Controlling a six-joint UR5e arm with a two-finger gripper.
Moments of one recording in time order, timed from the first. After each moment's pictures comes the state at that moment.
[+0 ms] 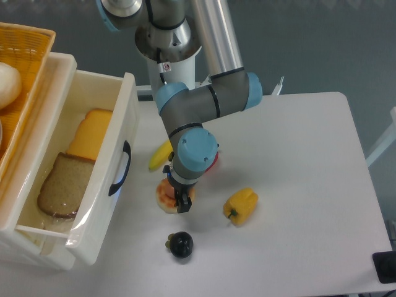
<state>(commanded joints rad) 2.38 -2.03 -1.75 -1.10 1.41 1.76</state>
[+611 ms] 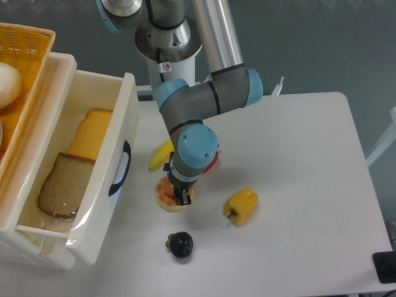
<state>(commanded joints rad) 2.37 -2.02 -1.74 -1.11 1.42 1.72</state>
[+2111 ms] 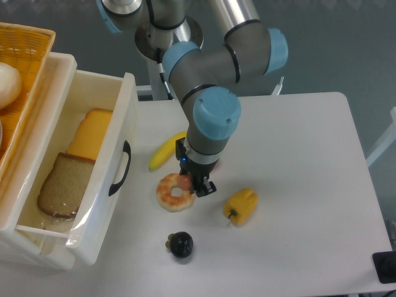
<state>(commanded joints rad) 2.44 -1.91 -1.50 -1.34 1.41 1.45</state>
